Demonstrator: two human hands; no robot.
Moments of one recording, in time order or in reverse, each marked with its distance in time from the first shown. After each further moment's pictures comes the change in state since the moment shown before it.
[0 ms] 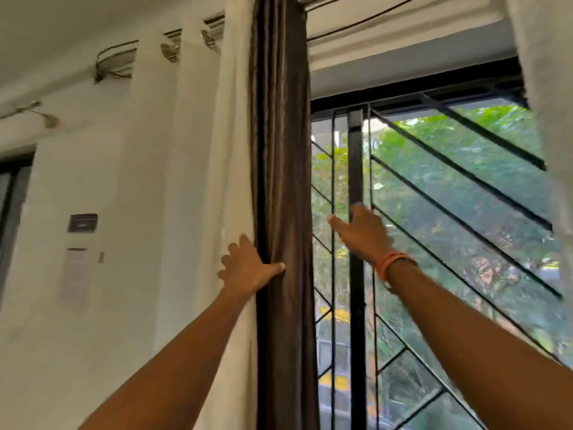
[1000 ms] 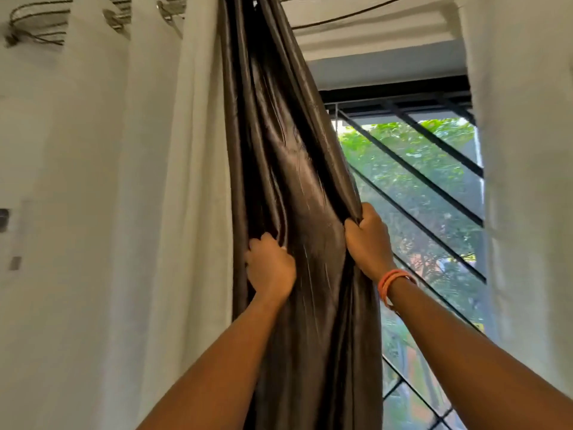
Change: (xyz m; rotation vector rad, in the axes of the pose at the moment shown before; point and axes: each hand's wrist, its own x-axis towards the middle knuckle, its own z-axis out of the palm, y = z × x) left_hand -0.011 0.070 0.062 -0.214 0.188 0.159; right_hand -0.008 0.036 -0.014 0.209 0.275 -0.035
